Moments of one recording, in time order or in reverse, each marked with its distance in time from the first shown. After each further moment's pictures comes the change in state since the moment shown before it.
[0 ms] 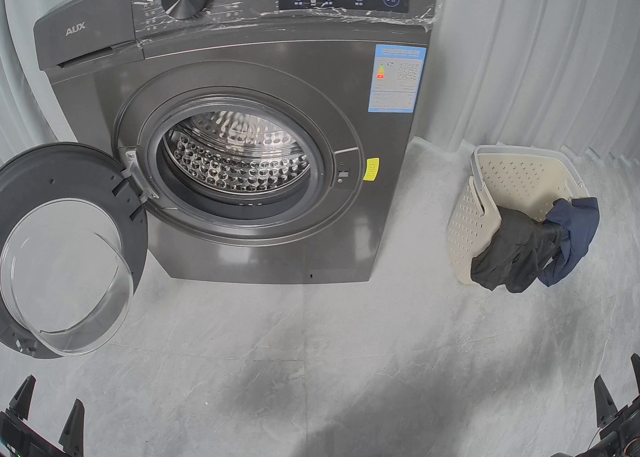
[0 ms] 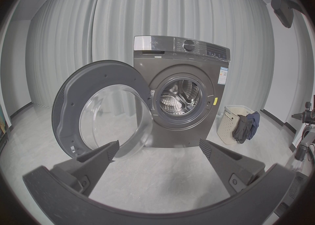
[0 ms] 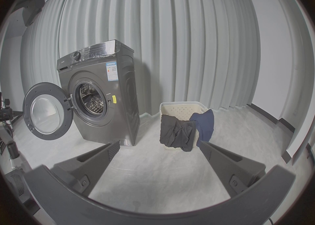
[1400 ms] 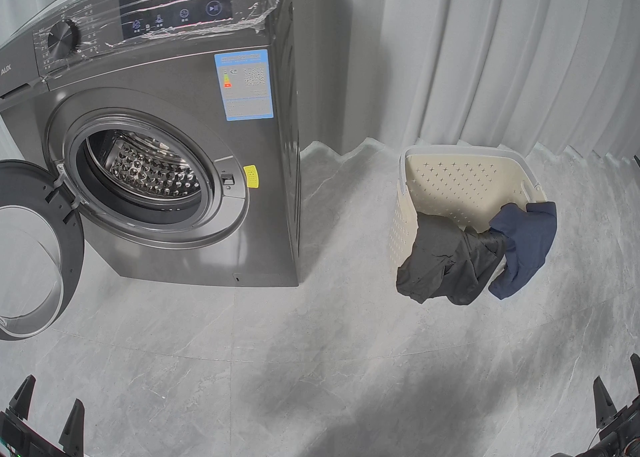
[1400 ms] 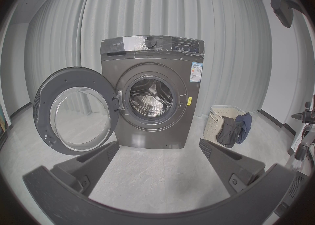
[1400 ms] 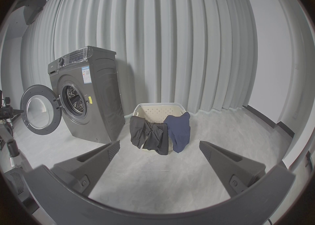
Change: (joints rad) left arm 0.000 0.000 0.000 -0.001 0.000 0.002; right arm 0.000 0.002 0.000 0.000 0.007 -0.011
